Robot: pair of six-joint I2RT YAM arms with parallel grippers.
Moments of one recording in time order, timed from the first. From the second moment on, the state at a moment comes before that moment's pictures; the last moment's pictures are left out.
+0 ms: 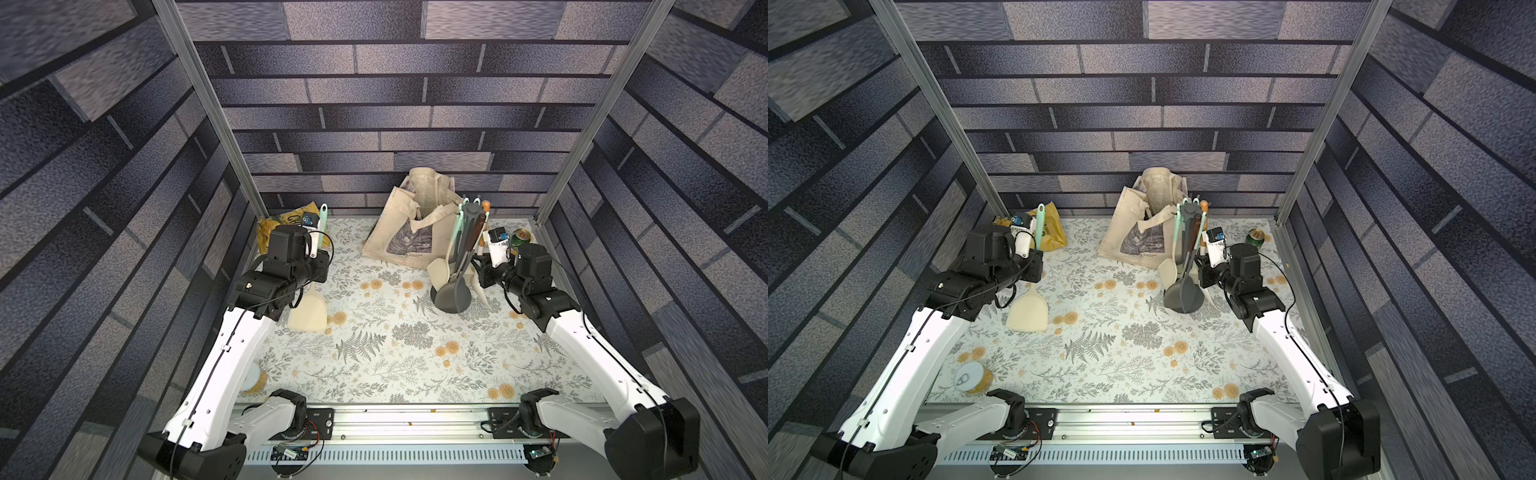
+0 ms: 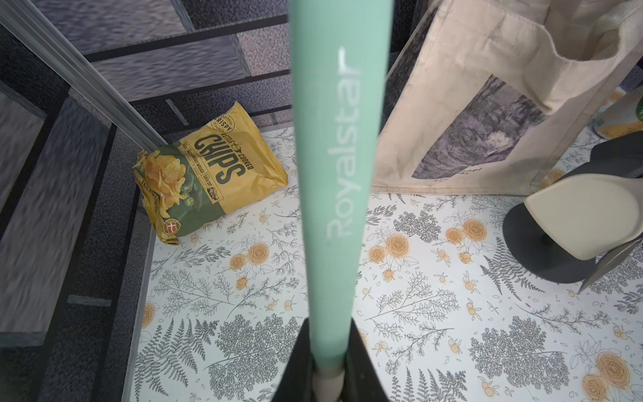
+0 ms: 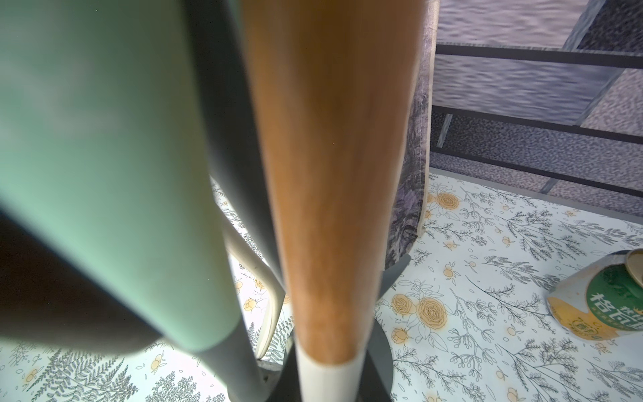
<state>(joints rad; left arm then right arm) -0.27 1.12 1.37 -0.89 -0.07 0.02 0.27 1.11 0.88 -0.18 -0.26 -0.02</state>
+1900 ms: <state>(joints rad) 0.27 1.67 1.40 -0.97 0.24 0.25 0.28 1.06 0.84 -0.19 -0.24 0.01</state>
